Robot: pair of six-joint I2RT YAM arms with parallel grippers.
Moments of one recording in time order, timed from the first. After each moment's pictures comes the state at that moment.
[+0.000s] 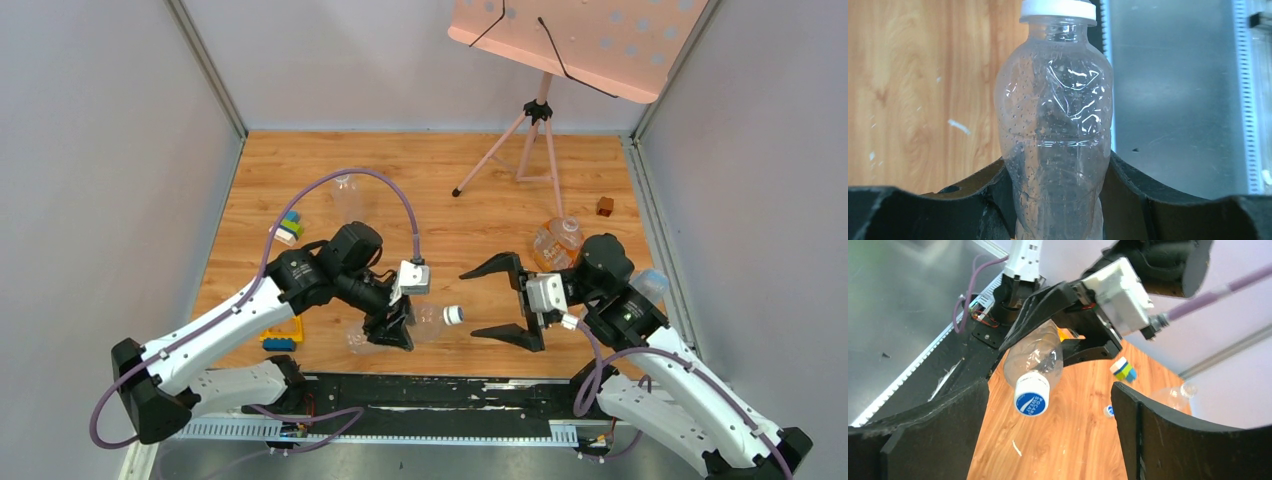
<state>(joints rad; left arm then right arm) -0.86 1.06 1.01 -0.81 0.82 0.31 0.65 0.71 0.74 -0.09 -1.17 -0.64</state>
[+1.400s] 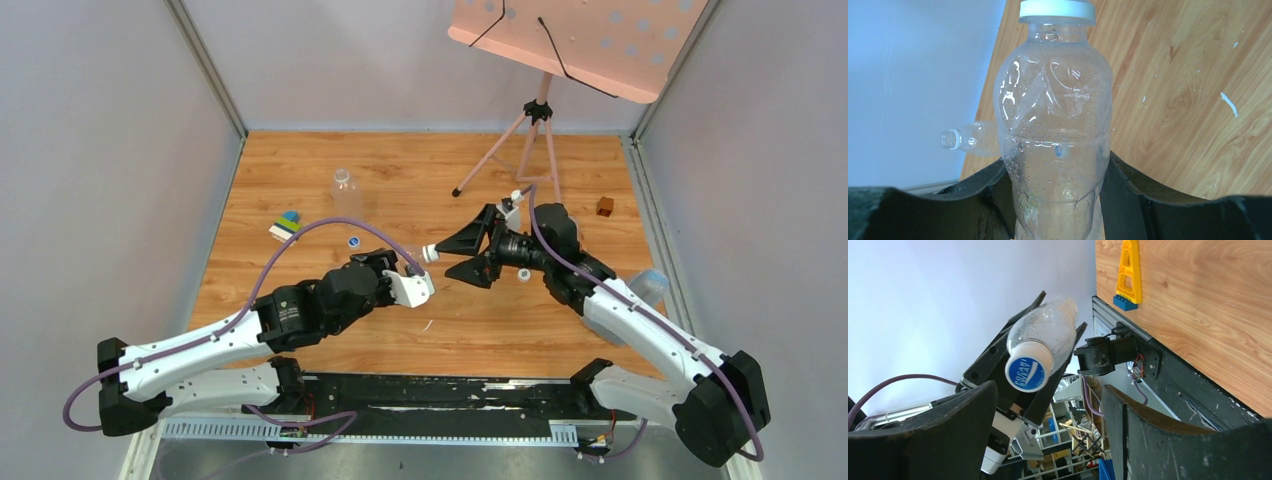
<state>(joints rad) -1.17 0.88 0.84 -0.47 -0.48 0.59 0.58 1.07 0.75 0.02 -0.65 1.43</state>
